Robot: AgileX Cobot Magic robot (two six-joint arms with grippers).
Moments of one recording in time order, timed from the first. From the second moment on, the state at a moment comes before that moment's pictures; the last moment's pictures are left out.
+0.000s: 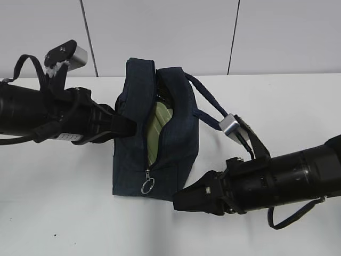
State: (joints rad) left arm -0.39 1.56 -0.79 -1.58 0.50 1.43; right arm 0.31 1.77 -0.62 1.79 0.91 -1.63
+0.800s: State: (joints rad) left arm -0.39 1.56 -0.79 -1.58 0.54 1.43; right arm 0.30 1.97 -0.73 1.79 1.09 -2.33
